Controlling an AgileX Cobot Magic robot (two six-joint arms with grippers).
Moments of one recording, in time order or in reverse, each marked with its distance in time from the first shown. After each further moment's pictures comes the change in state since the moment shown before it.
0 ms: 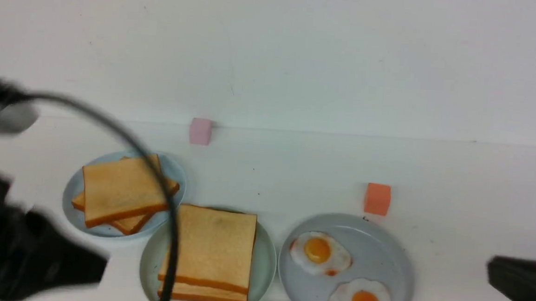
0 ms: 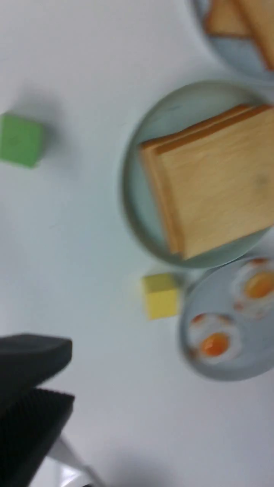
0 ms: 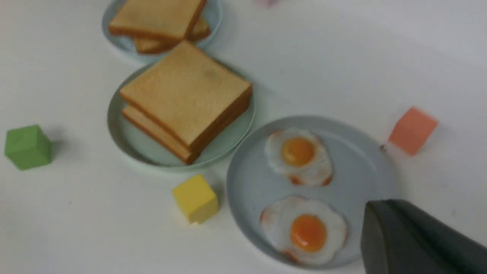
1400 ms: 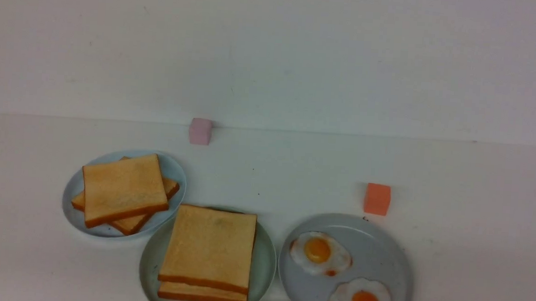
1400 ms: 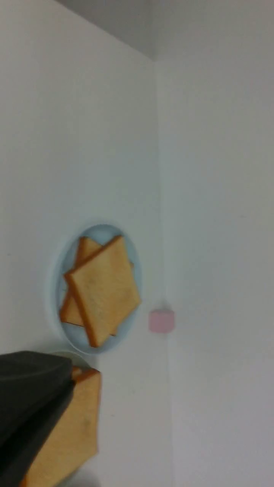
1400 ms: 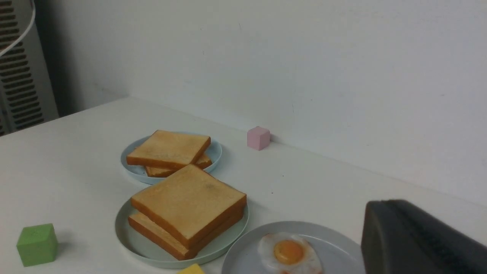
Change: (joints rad) right arm 0.000 -0.440 0.272 -0.019 -0.220 0.001; left arm 0.000 -0.759 0.483 0.691 -0.531 -0.417
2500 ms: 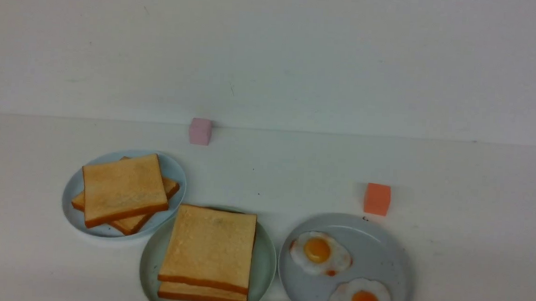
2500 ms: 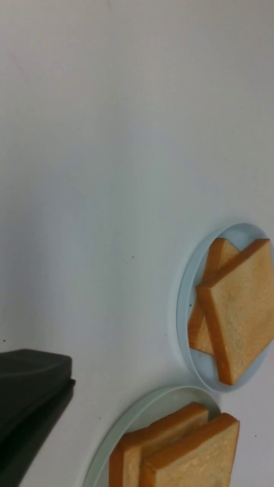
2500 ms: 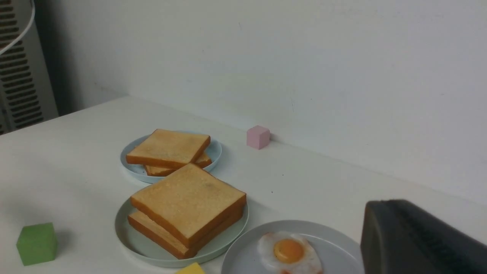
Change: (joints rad) right arm 0.000 0.000 0.000 0.000 0.001 0.001; left arm 0.002 -0.098 0.377 0.004 -0.139 -0.070
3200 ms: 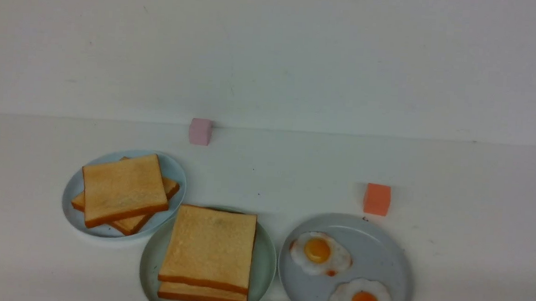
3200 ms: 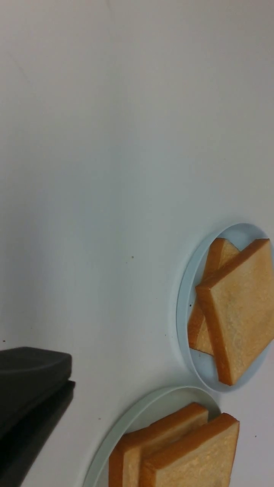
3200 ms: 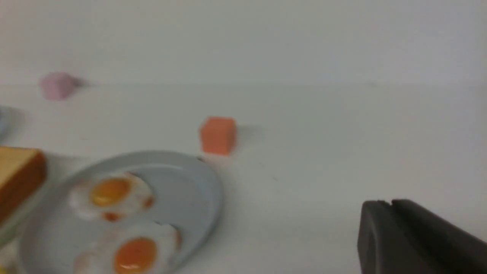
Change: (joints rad) right arm -0.561 -0.074 0.227 0.108 0.029 0.001; left arm 0.000 0.000 0.001 0.001 0.000 0.000
